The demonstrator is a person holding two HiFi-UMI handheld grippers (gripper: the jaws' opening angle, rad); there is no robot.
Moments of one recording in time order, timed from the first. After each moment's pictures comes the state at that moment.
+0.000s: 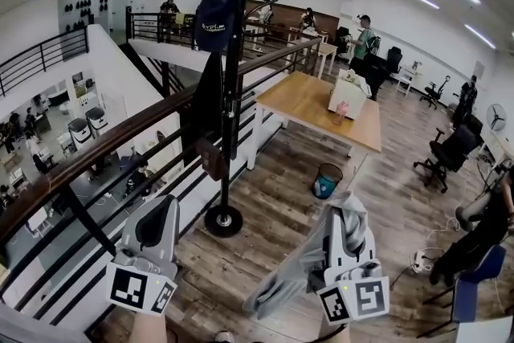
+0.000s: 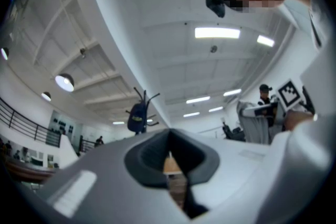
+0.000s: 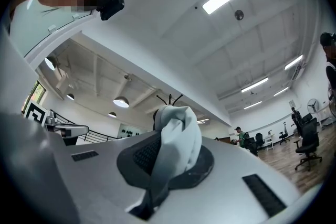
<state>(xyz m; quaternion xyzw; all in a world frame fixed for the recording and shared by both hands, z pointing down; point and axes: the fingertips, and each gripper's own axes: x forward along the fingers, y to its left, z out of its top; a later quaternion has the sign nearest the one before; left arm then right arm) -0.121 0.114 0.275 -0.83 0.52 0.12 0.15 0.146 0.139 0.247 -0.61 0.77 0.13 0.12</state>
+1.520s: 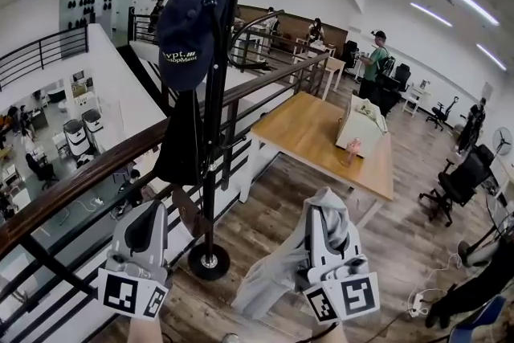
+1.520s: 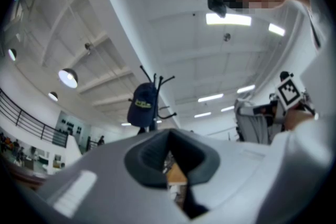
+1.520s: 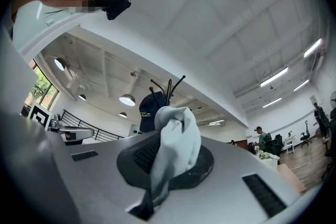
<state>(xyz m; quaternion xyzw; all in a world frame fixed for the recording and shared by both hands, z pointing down) -0.085 -0.163 0.272 -0.80 0.56 0.13 0.15 0.164 -0.163 0.227 -0.54 0.82 0.16 0.12</state>
